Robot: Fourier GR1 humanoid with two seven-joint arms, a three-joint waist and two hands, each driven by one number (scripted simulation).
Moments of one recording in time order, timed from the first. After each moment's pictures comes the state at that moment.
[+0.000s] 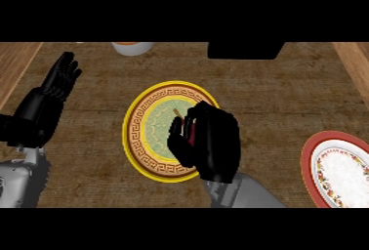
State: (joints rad) left arm -0.27 0.30 0.05 -1.63 0.07 -0.04 0.13; right arm -0.50 -0.01 0.65 -1.64 1.05 -0.24 1.03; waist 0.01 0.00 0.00
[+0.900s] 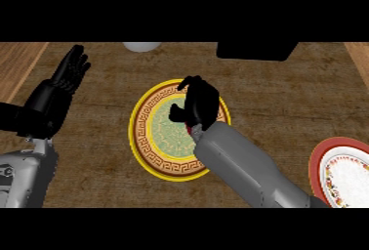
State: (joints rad) left arm -0.33 0.28 0.04 -1.58 0.06 -0.06 0.12; right arm -0.87 0.00 0.67 -0.93 0.64 -0.59 0.95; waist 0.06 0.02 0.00
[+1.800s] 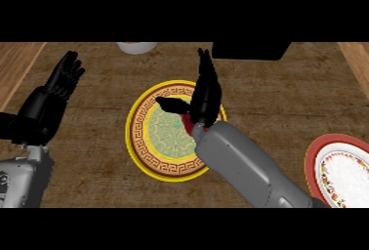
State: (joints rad) left arm -0.28 0.28 0.06 -1.60 0.06 -0.07 0.10; right arm -0.85 -0.01 0.62 -0.95 0.32 -1.04 0.61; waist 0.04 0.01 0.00
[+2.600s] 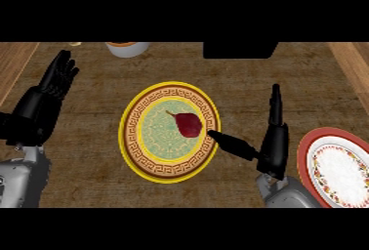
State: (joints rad) left arm -0.28 0.27 0.09 -1.62 0.03 -0.05 0.14; right arm -0.28 -0.27 0.56 -1.57 0.23 -1.02 0.37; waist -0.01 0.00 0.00
